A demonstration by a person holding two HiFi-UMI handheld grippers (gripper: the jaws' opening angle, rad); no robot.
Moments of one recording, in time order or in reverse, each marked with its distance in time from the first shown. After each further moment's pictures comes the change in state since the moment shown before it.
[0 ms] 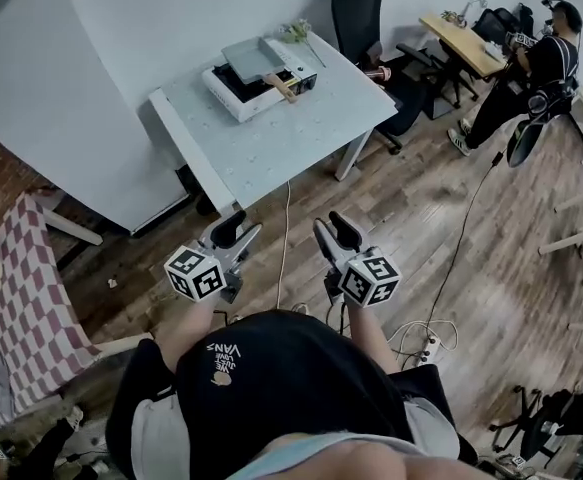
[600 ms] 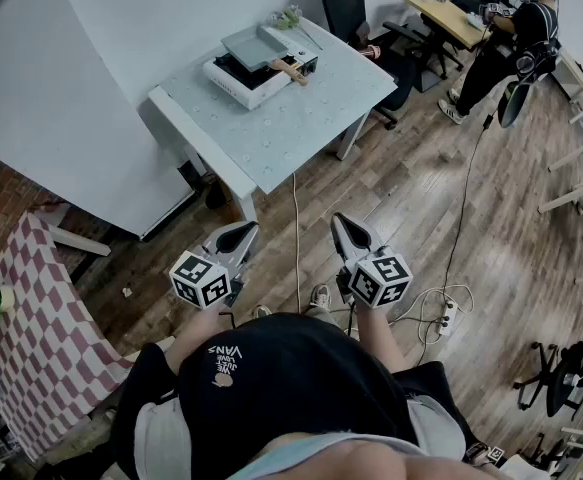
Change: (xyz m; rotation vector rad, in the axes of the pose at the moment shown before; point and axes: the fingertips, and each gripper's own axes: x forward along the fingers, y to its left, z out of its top) left arm -0.082 0.026 -0.008 0.111 0.125 -0.070; right arm -0.004 0.071 -0.034 -0.051 -0.003 -0.139
